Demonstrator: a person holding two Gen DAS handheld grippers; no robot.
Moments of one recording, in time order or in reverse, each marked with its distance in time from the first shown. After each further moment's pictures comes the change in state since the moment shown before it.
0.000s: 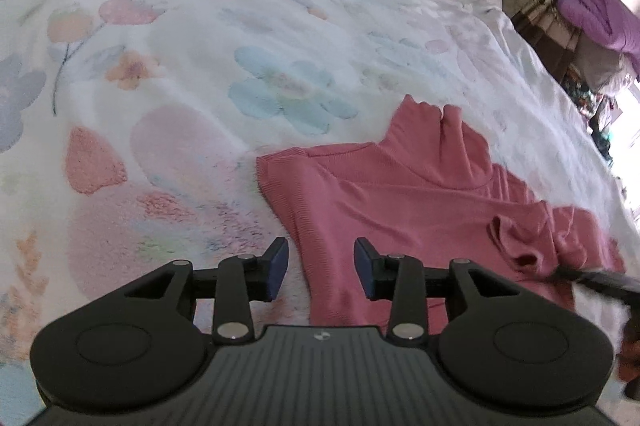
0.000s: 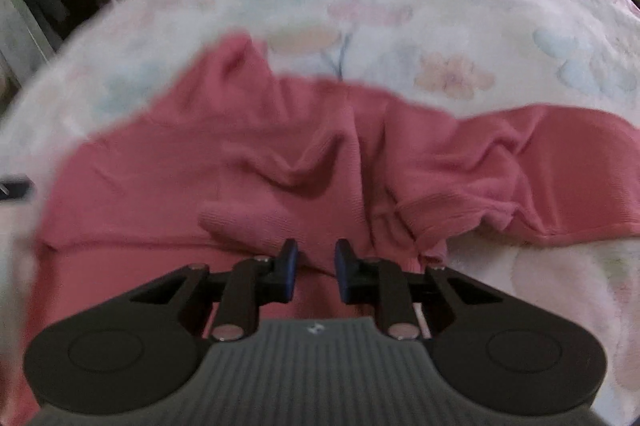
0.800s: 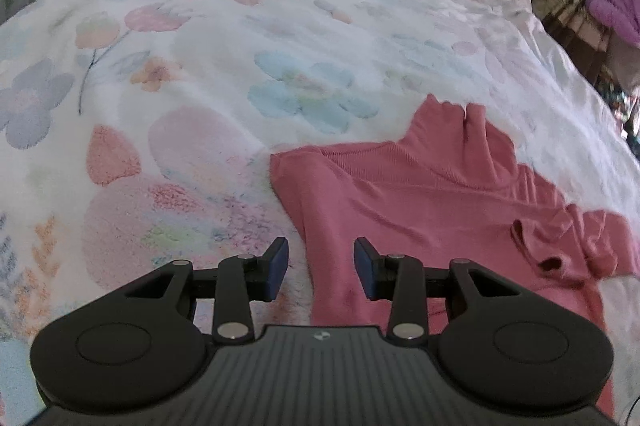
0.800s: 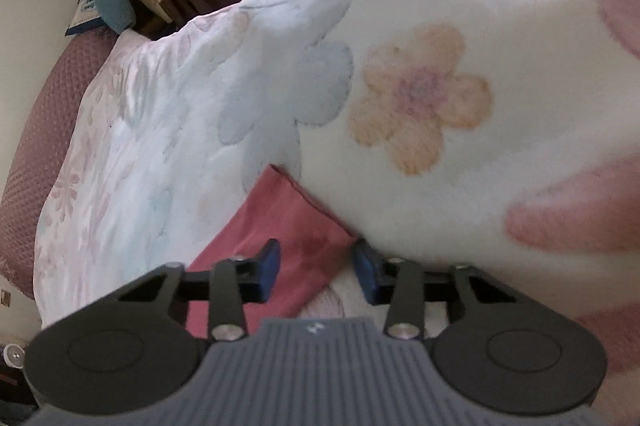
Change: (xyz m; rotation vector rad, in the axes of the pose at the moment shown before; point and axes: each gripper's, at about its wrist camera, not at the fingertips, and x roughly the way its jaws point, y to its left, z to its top) left arm 0.003 -0.024 -0.009 0.004 -0.027 0.133; right arm -0.095 -0.384 -0.051 1.000 -0.341 -0.250
